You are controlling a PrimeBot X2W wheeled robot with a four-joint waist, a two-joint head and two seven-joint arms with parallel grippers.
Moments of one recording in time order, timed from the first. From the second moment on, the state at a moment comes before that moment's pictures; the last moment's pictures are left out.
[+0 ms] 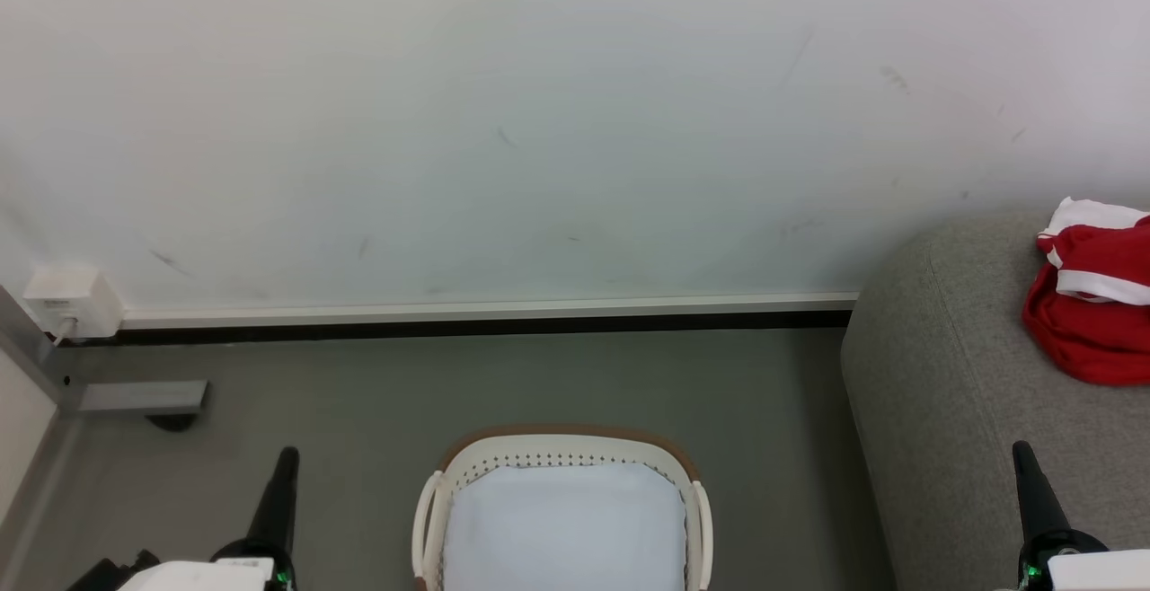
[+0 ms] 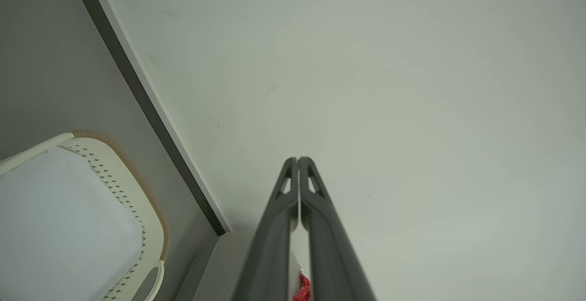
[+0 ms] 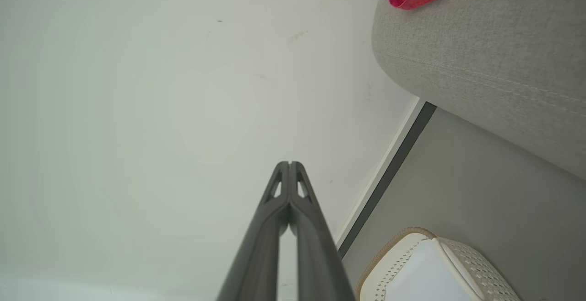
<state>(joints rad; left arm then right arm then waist) -0.08 0.06 0.09 0.26 -1.41 -0.13 0.06 -0.08 -0.04 -0.10 0.26 1.39 0.13 0.06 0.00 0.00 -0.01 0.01</state>
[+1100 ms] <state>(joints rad) -0.10 0.05 0.11 0.25 -1.60 -0.13 0.11 -0.10 -0.05 -0.11 0.25 1.61 0.13 0.11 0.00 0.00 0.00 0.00</state>
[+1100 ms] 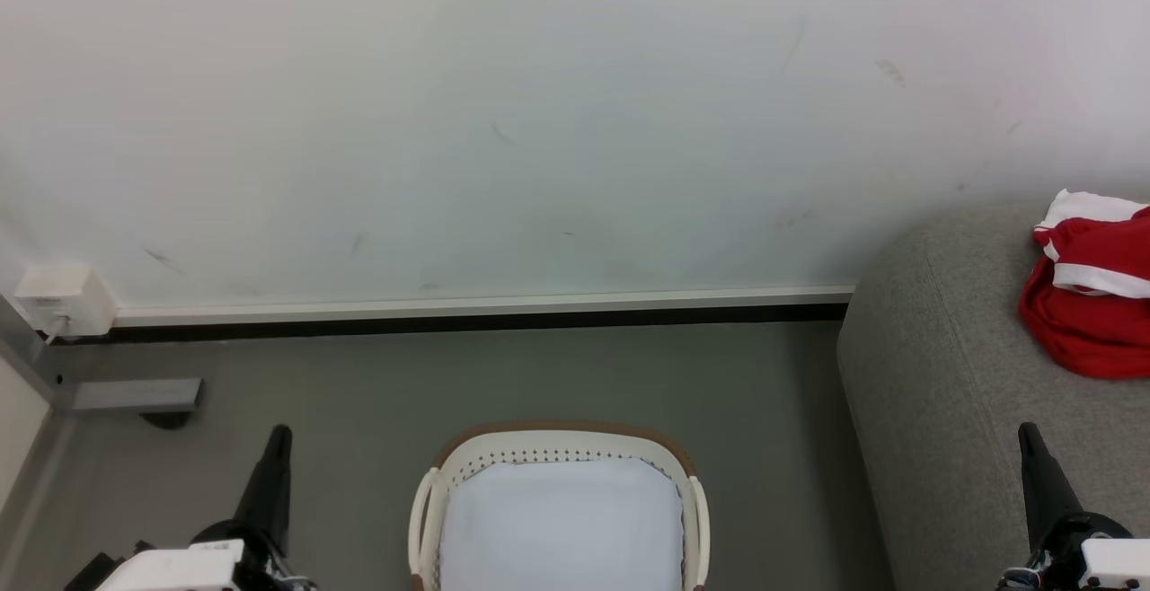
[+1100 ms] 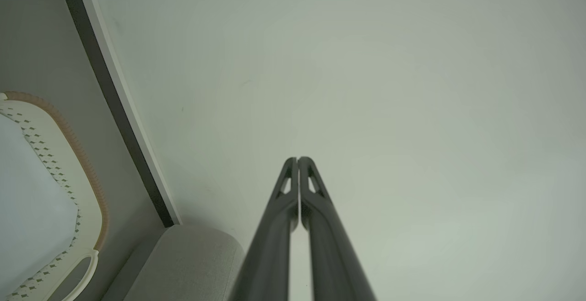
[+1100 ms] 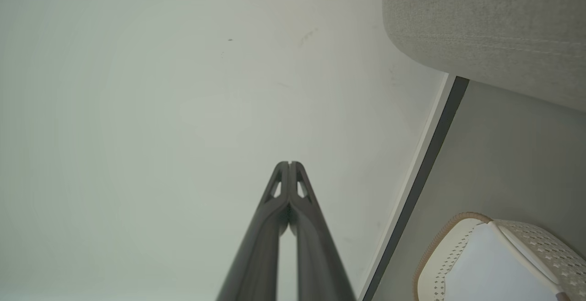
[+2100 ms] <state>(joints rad) -0.10 0.05 0.11 0.25 -1.60 -0.13 0.11 -0.10 -0.05 -0.11 0.25 1.61 0.13 0.11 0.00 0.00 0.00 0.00</state>
